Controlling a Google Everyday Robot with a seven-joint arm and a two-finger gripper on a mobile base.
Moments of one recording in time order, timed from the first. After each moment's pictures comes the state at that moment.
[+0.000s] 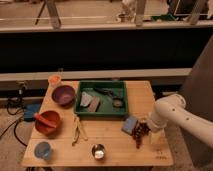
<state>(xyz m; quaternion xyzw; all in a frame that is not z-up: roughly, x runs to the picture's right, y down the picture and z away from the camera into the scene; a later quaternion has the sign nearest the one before) 0.230 0.230 0.783 -0.31 -0.11 -0.05 0.94</state>
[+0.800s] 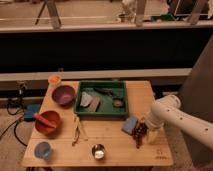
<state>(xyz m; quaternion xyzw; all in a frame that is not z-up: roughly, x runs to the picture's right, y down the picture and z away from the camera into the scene) 0.236 0.238 0.813 -0.32 -0.08 -0.03 0.94</state>
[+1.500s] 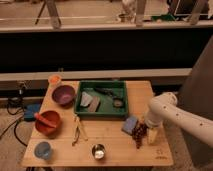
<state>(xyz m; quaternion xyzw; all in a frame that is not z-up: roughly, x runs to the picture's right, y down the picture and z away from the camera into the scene) 0.241 0.238 0.820 -0.35 -0.04 0.00 0.94</state>
